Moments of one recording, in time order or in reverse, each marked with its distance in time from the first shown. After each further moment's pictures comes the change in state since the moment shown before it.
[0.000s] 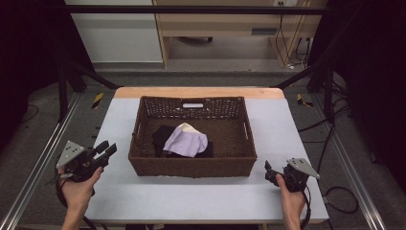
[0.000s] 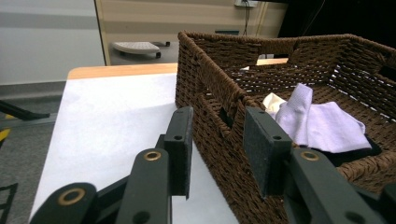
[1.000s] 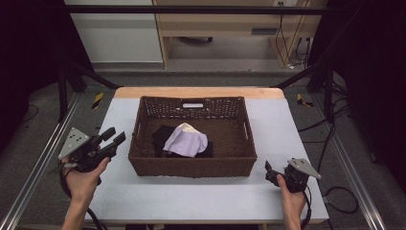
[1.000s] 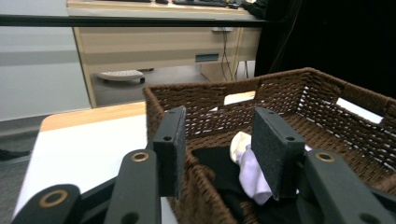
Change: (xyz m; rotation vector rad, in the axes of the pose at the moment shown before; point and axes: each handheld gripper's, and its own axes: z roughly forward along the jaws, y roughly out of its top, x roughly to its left) left arm -0.034 0.049 0.009 -0.080 -0.076 0.058; right arm -0.002 -0.001 -0.001 -0.006 0.017 0.011
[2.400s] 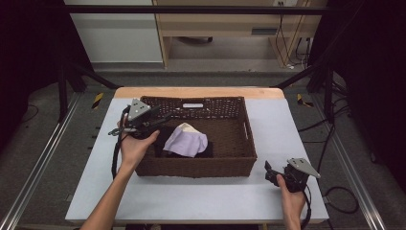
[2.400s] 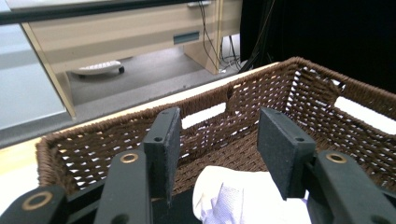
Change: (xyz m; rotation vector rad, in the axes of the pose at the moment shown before) left arm -0.056 0.029 0.126 0.133 -0.050 0.104; right arm 0.000 0.000 0.002 0.013 -0.005 -0.001
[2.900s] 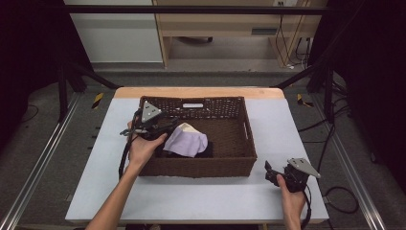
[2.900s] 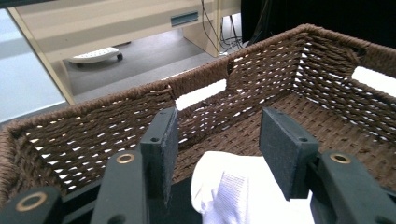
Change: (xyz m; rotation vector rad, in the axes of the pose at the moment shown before) left arm -0.004 -0.017 0.025 0.064 0.011 0.045; right arm 0.000 0.000 0.000 -0.002 0.001 0.000
